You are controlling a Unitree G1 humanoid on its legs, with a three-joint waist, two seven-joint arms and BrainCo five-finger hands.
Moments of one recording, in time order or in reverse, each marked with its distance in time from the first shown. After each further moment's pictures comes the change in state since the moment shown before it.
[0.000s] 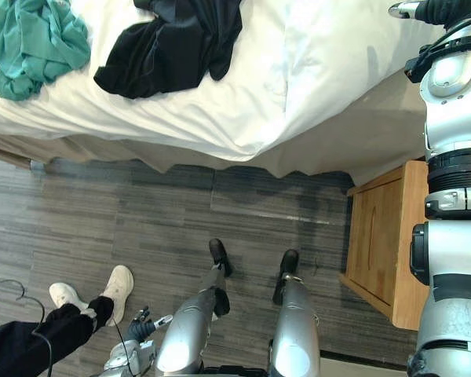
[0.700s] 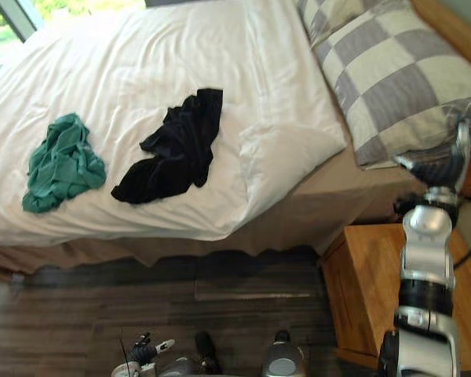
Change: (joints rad) left arm 0.084 -0.025 0.072 0.003 0.119 0.067 -0.002; right arm 0.608 0.200 -0.432 -0.304 0.010 0.034 -0.021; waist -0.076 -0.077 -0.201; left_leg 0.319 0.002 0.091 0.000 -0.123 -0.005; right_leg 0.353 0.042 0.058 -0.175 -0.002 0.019
